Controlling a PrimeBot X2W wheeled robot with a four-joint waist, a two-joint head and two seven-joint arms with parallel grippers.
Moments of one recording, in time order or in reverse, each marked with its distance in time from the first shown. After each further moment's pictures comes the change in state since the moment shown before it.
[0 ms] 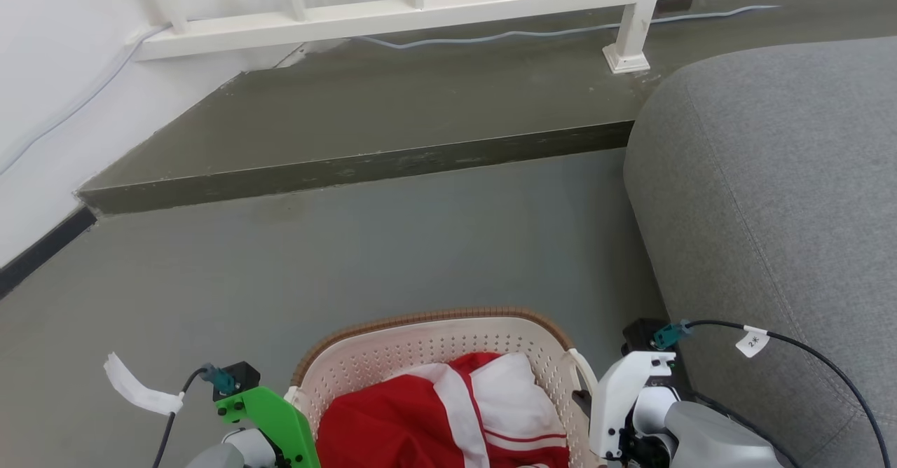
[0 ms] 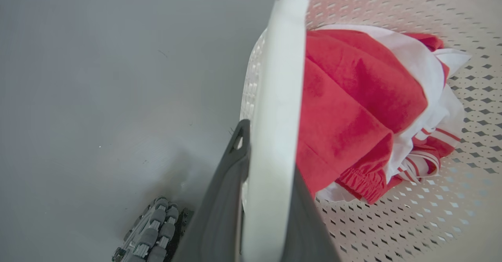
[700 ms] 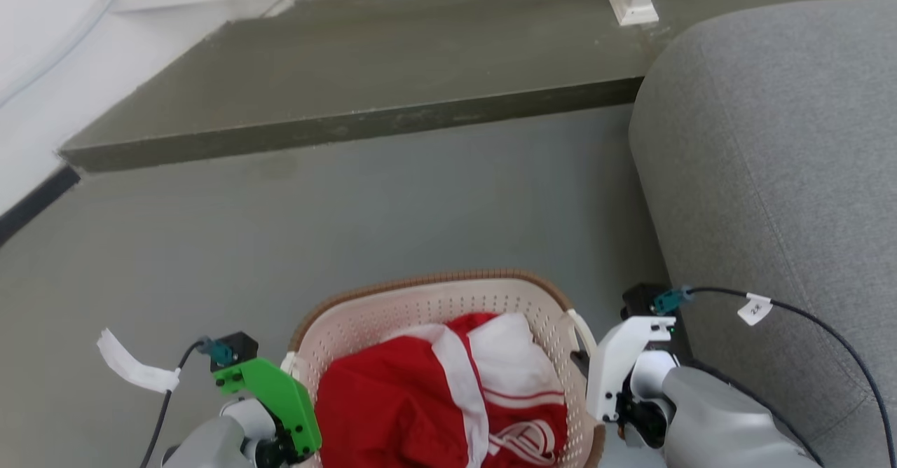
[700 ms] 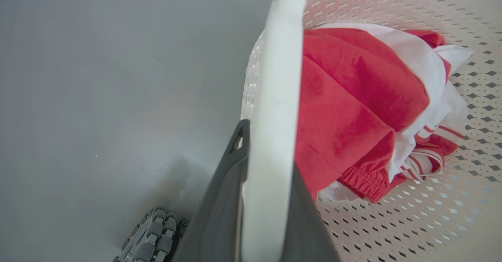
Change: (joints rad) left arm -0.043 0.000 -0.002 -0.014 0.000 0.002 -0.027; right arm -0.067 -0.001 0.004 0.003 0.003 -0.011 -0.015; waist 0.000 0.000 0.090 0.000
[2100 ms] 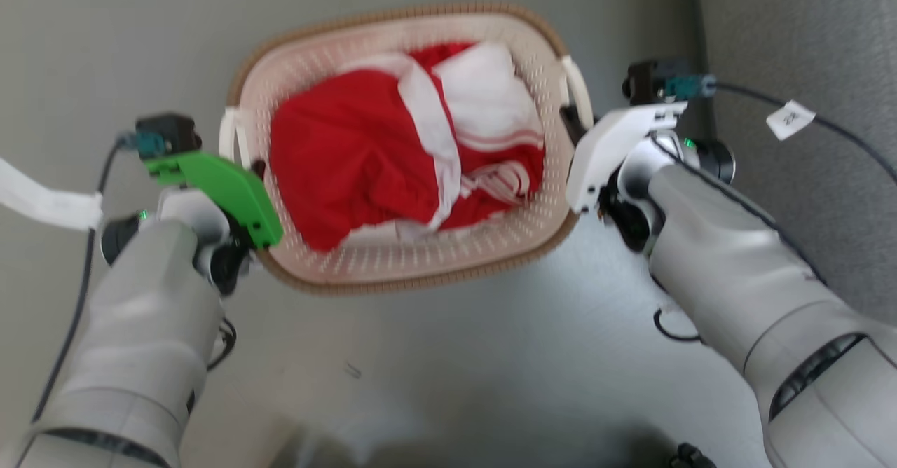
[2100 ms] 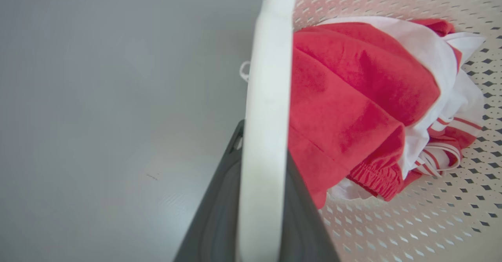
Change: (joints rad) left arm -0.380 0.071 -0.006 -0.091 0.047 0.006 -0.175; right arm -0.431 -0.006 0.000 -0.033 -0.062 -0.088 -0.170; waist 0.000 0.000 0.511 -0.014
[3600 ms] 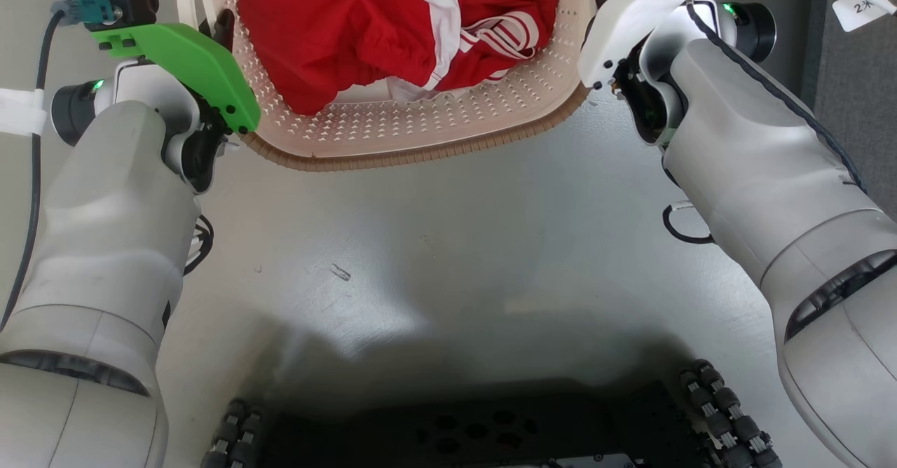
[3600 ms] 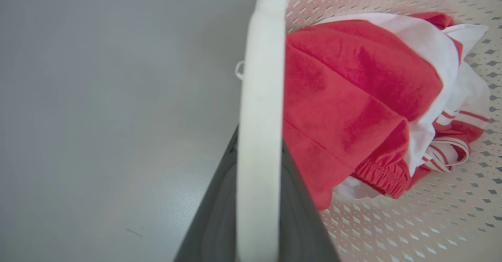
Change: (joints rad) left arm -0.225 0.005 -0.006 0.012 0.036 -0.012 -0.088; right arm -0.234 -0.004 -0.022 0.042 -0.019 -0.028 -0.102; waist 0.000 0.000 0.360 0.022
